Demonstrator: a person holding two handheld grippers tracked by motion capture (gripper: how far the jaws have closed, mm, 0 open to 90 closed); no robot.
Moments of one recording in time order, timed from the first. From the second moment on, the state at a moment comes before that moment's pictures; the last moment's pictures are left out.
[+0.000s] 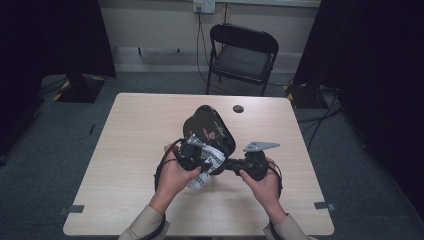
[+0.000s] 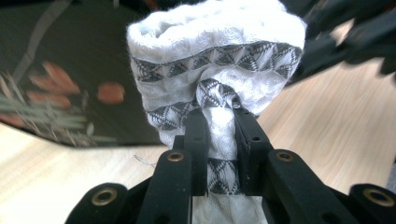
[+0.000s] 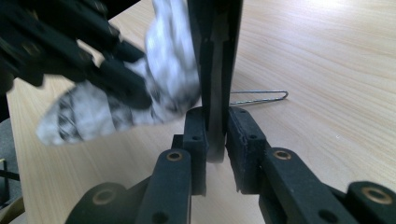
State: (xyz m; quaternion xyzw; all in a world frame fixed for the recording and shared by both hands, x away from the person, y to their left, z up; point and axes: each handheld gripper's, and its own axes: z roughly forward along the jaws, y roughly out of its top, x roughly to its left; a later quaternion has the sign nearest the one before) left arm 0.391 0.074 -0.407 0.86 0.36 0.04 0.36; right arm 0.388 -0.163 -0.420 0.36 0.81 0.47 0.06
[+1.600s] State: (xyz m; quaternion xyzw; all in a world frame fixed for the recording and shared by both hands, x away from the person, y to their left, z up) left arm 0.380 0.072 -0.338 0.85 0.31 0.07 0.42; right arm 0.386 -0.170 -0.419 0.35 0.81 0.46 0.06
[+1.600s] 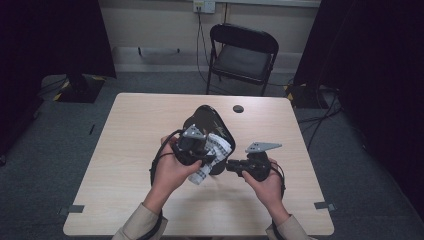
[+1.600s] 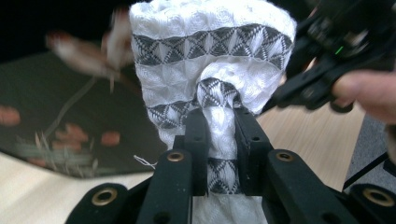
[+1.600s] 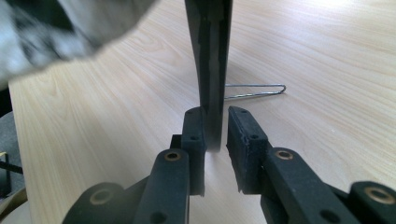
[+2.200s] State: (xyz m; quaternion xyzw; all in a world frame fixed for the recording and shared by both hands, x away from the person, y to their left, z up) left arm 0.386 0.058 -0.348 0.86 0.31 0.06 0.41; right arm 0.390 -0.177 -0.420 0.36 0.81 0.45 0.06
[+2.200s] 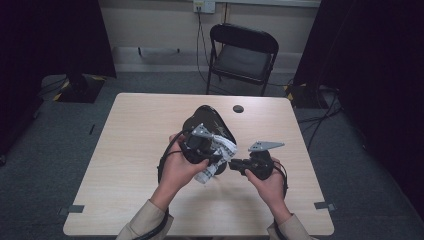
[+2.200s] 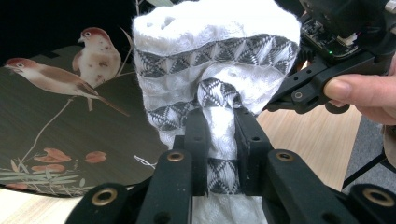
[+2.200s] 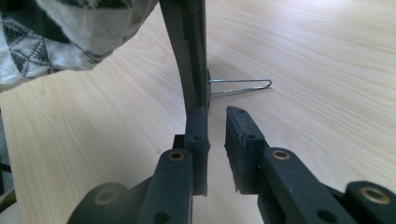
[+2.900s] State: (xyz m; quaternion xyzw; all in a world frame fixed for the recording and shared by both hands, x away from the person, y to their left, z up) left arm 0.380 0.058 -0.401 0.87 0.32 0.03 0.37; right arm 0.392 -0.175 -0.422 0.36 0.81 0.45 0.07
